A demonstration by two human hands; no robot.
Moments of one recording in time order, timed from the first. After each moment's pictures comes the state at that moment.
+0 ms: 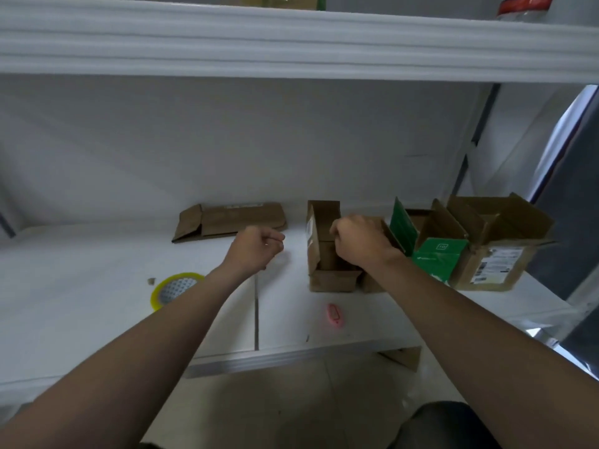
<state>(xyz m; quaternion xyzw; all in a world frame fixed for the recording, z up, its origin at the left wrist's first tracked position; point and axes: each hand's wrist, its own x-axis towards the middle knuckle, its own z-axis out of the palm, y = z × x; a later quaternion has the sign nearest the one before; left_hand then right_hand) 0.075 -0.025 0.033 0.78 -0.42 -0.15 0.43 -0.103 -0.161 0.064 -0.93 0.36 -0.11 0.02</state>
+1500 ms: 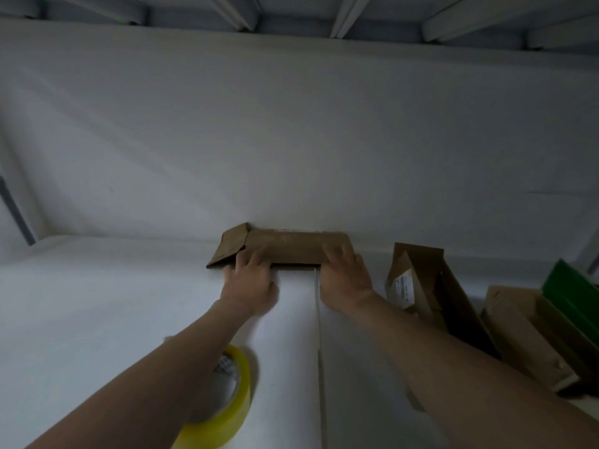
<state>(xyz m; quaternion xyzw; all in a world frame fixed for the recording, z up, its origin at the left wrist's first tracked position) 0.287 -0.073 -0.066 0.89 -0.44 0.04 0.09 0.154 -0.223 -0.049 -0.96 0.27 -0.03 -0.05</state>
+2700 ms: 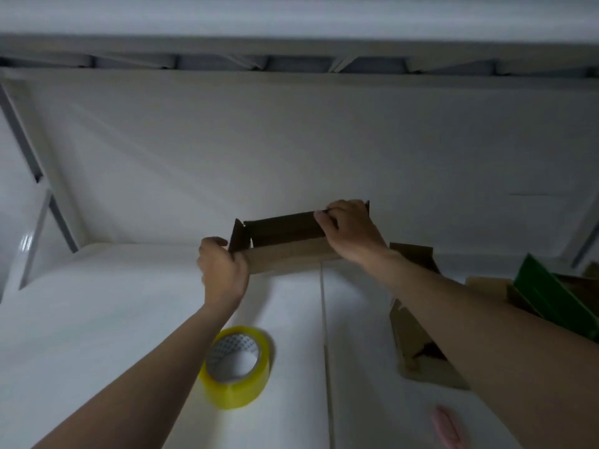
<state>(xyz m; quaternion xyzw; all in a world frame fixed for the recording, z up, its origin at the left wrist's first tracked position) 0.261 -0.002 -0.005 0.81 -0.20 0.12 0.54 0.127 -0.192 0.065 -0.92 0.25 -0.23 0.18</state>
